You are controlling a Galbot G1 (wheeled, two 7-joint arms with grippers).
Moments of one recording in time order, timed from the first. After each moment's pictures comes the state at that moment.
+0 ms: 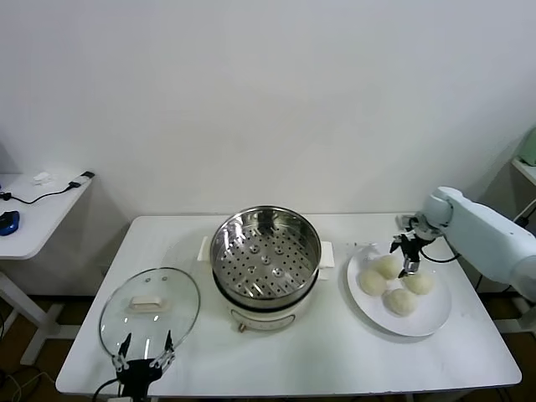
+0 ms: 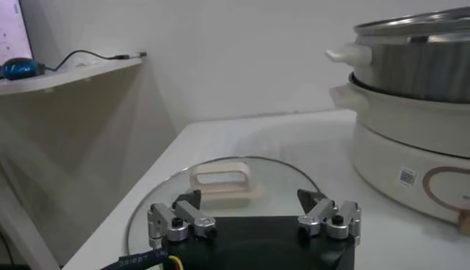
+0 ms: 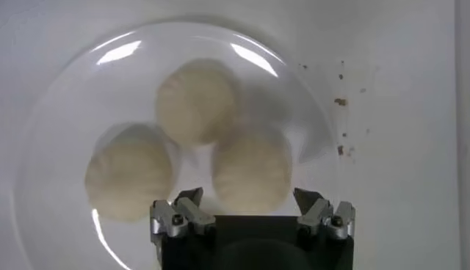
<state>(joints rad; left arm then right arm) 1.77 -1.54 -0.64 -1.99 0.00 0.07 -0.09 0.11 0.92 -0.94 0.66 0.00 0.00 -1.12</state>
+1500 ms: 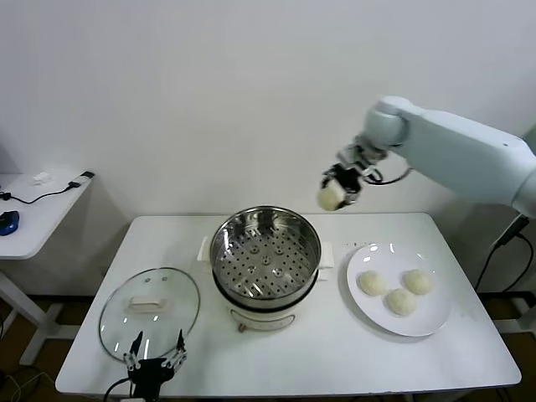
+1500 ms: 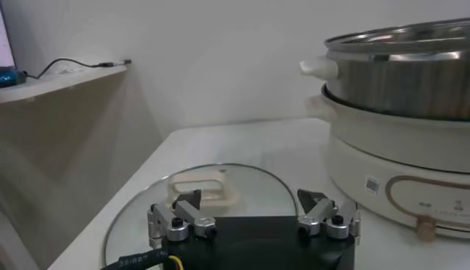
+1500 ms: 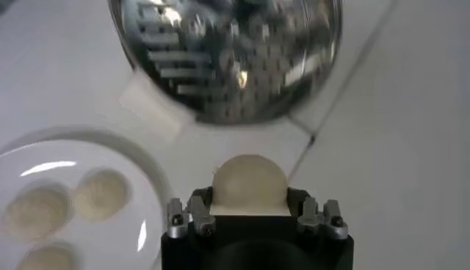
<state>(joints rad) 1.80 -1.55 -0.58 -2.03 0.04 0.08 -0.11 0.72 1.07 -1.33 1.30 0.16 0.21 -1.10</state>
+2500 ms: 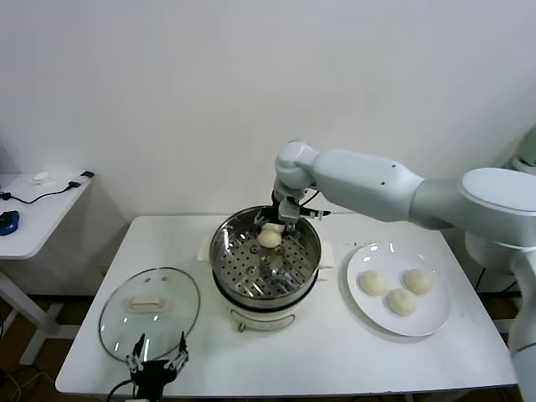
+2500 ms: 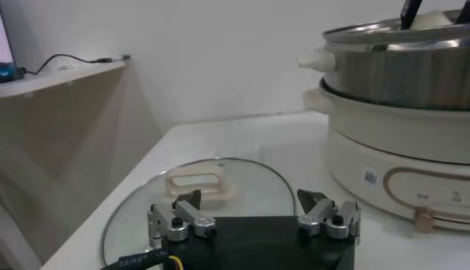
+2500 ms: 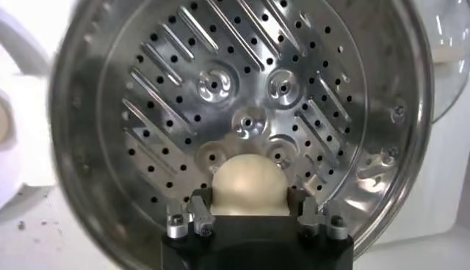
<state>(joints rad) 1.79 -1.56 -0.57 -2.02 0.05 0.08 -0.12 0.46 1.35 -1.28 0.98 -0.31 0.67 -0.92</state>
